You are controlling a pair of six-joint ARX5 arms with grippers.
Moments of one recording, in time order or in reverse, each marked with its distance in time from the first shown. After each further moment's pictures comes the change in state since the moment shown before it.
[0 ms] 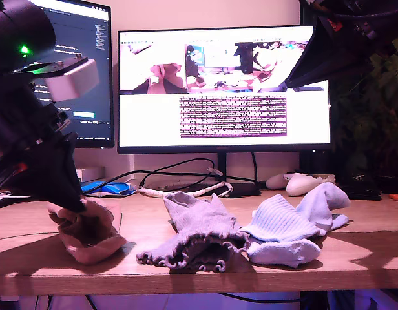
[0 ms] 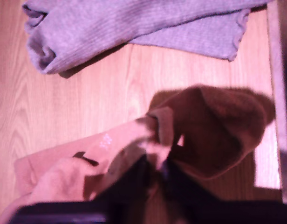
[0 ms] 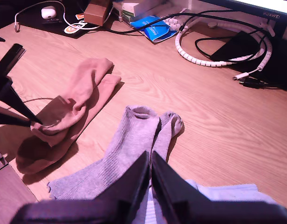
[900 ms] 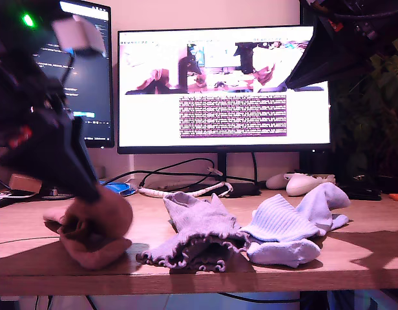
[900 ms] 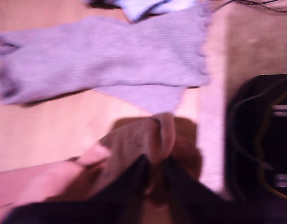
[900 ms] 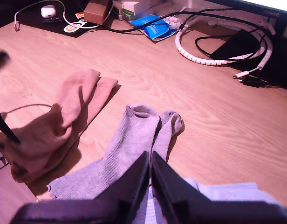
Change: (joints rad) left arm -0.077 -0.036 0.045 -0.181 0.160 -0.219; right arm 0.000 0.000 0.000 -0.007 0.000 0.003
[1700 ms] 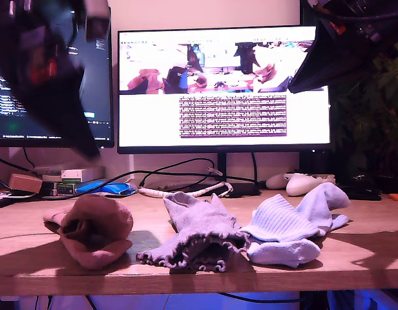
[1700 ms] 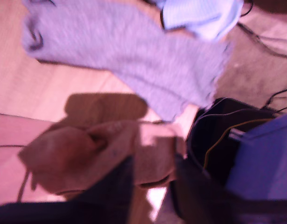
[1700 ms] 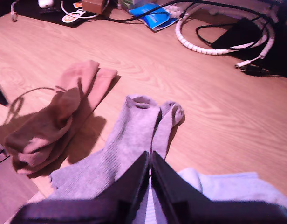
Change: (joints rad) left arm 0.000 0.008 0.300 -0.364 -0.033 -0.364; right arm 0.000 0.000 0.014 -0.047 0.008 -0.005
